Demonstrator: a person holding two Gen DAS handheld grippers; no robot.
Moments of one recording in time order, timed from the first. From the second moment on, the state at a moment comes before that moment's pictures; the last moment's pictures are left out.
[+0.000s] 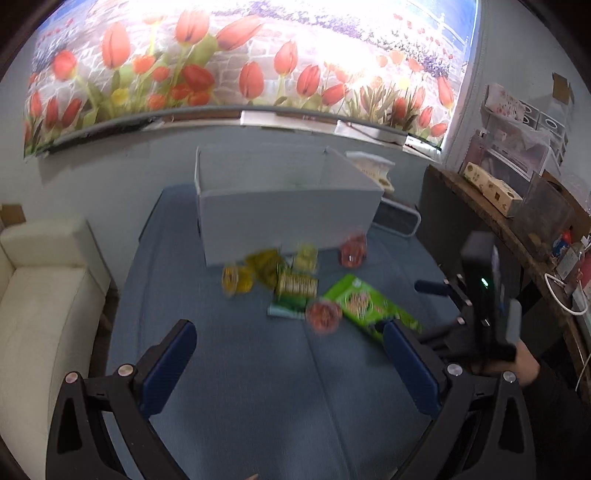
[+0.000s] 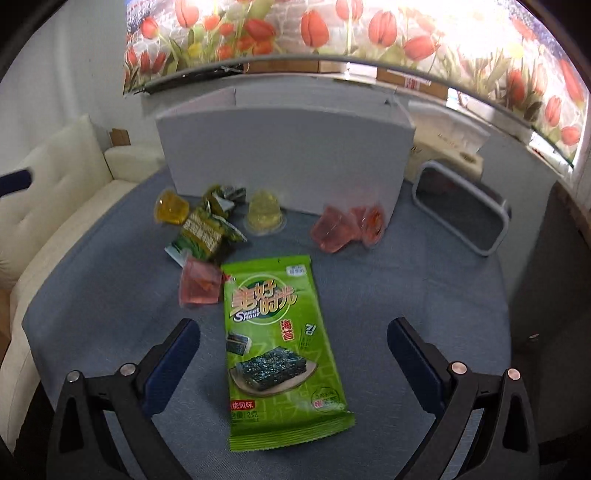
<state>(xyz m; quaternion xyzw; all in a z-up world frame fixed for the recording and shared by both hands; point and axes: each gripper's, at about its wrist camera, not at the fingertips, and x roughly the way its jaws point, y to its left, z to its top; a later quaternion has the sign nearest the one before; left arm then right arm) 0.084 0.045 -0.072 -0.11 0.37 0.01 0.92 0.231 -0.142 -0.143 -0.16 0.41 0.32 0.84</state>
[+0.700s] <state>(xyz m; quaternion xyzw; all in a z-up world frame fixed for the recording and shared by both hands) 0.083 0.026 -0.105 -0.11 0.41 0.01 0.91 0.228 -0.156 -0.159 -0.14 0.44 0.31 0.83</state>
